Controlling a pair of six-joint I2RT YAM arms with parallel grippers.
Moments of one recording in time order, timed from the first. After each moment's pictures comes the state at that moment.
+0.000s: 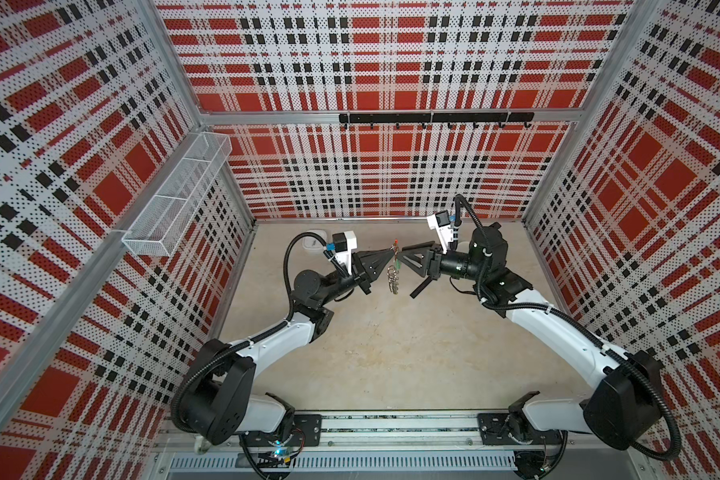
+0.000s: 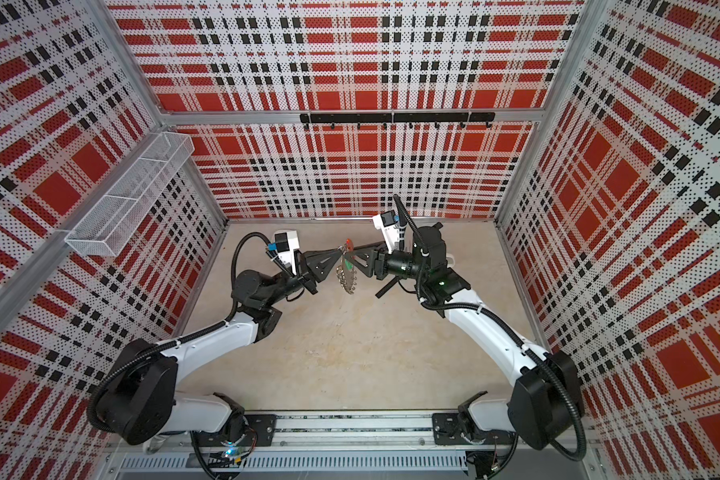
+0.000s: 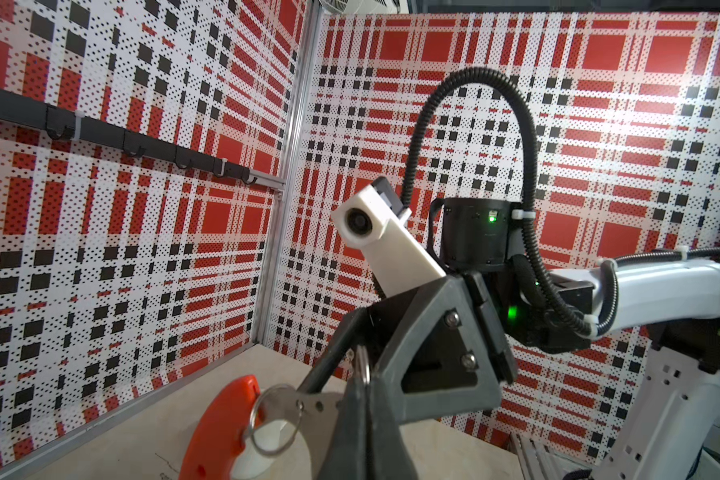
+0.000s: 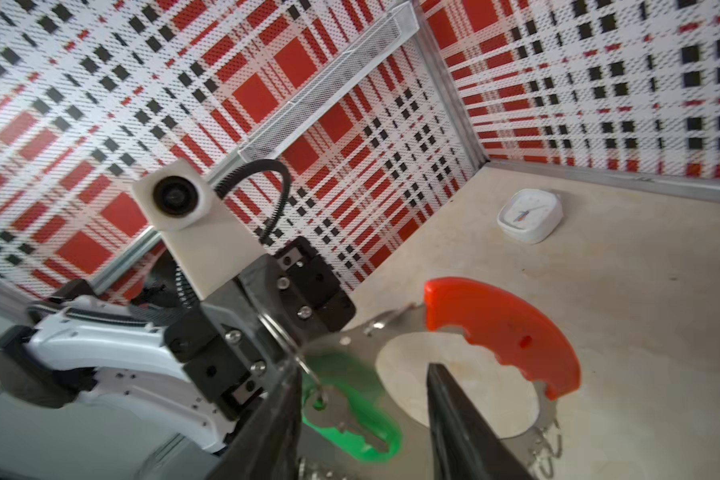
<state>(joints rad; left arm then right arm) -0.50 1.39 0.71 1.18 0.62 -0.53 0.50 1.33 1.09 0.13 -0.65 0.50</state>
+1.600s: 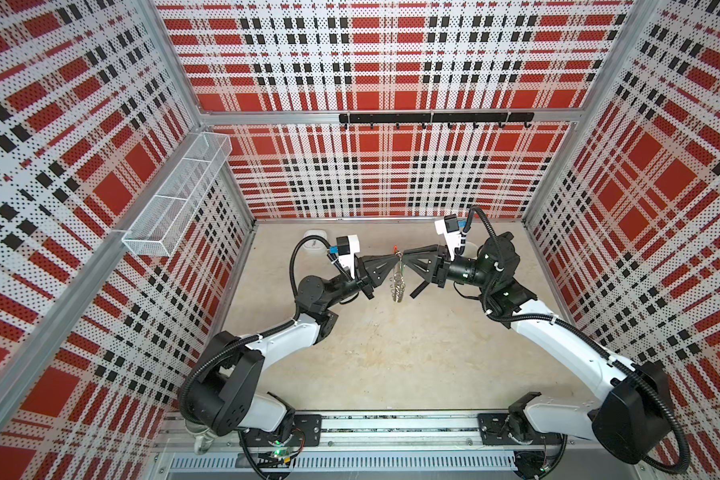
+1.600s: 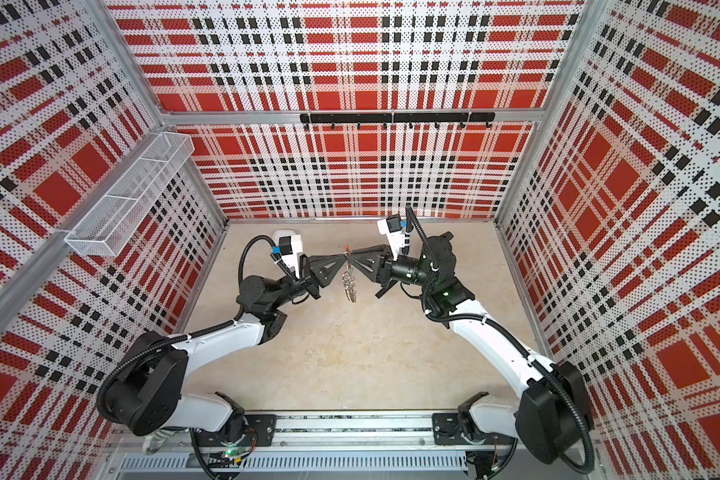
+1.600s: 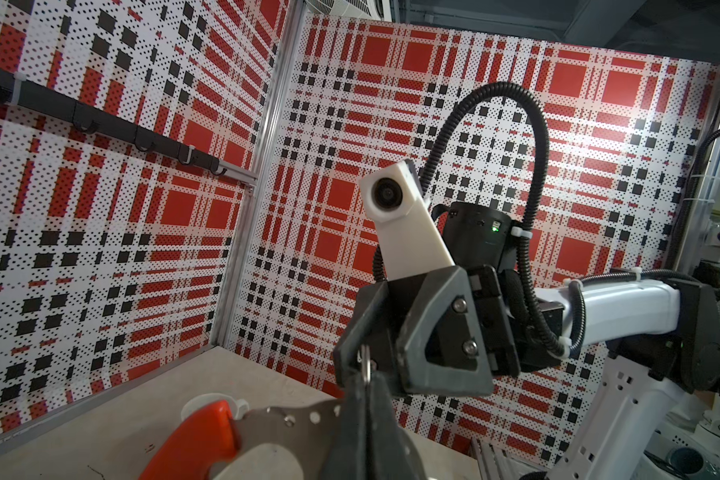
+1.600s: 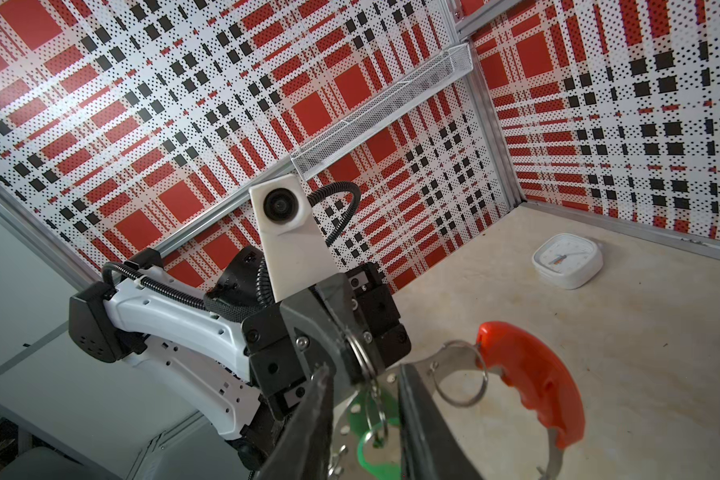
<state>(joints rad) -0.54 1.44 0.70 1.28 0.64 -0.62 0.50 1.27 0.99 0.37 -0.80 0.54</state>
